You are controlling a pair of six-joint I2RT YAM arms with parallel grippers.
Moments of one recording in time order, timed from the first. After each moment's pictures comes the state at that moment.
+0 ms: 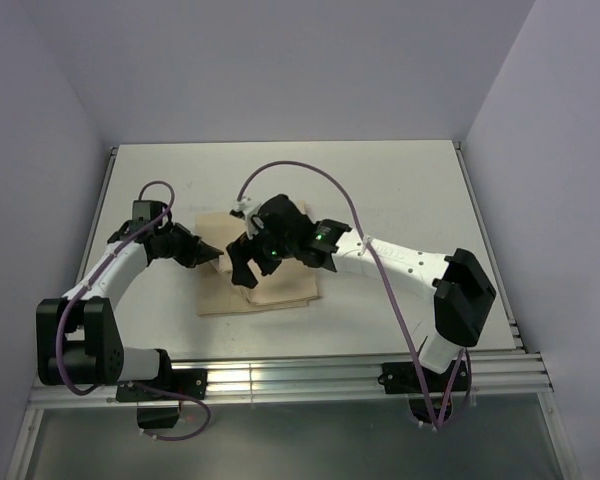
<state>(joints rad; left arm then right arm) -0.01 1.34 0.81 -0.50 0.56 -1.06 0.94 1.64 1.33 -0.35 -0.26 0.24</state>
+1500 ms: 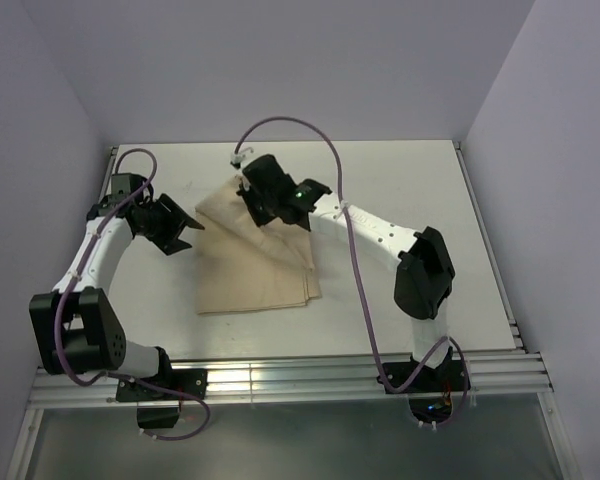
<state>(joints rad) 0.08 1.44 1.11 -0.73 0.40 -0.81 0.88 1.92 1.73 -0.54 0.13 0.17</state>
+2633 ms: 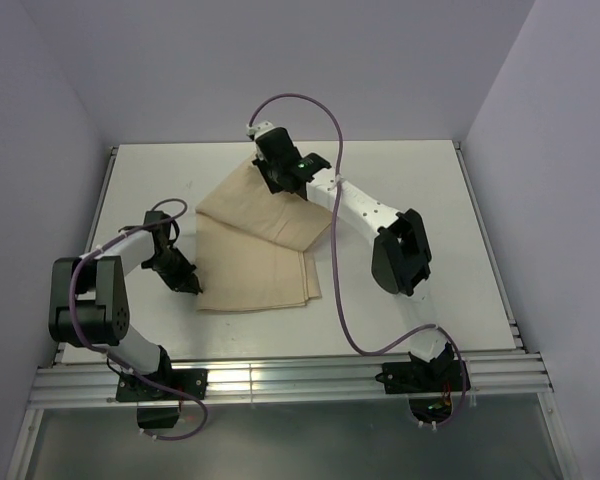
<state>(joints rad) 0.01 1.58 0.83 -0.71 0.21 -0.70 0.70 2.16 2.04 -0.58 0.25 0.02</state>
